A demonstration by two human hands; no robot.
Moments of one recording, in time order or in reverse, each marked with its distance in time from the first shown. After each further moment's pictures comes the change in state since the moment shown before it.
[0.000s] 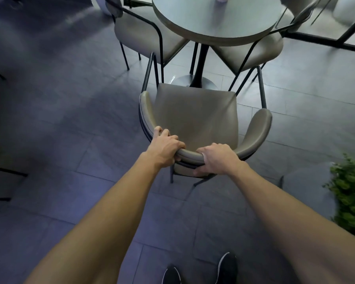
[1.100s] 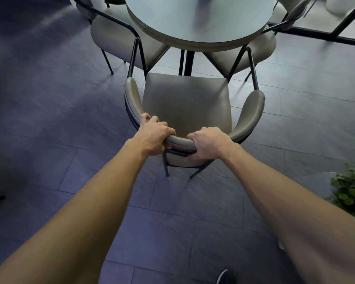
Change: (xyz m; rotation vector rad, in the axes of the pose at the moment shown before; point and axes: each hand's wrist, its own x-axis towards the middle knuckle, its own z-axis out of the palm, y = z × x) left_hand 0.125 -0.042 -0.034 -0.084 0.014 0.018; right_hand 0.103 0.085 -0.044 -0.024 0.020 -0.083
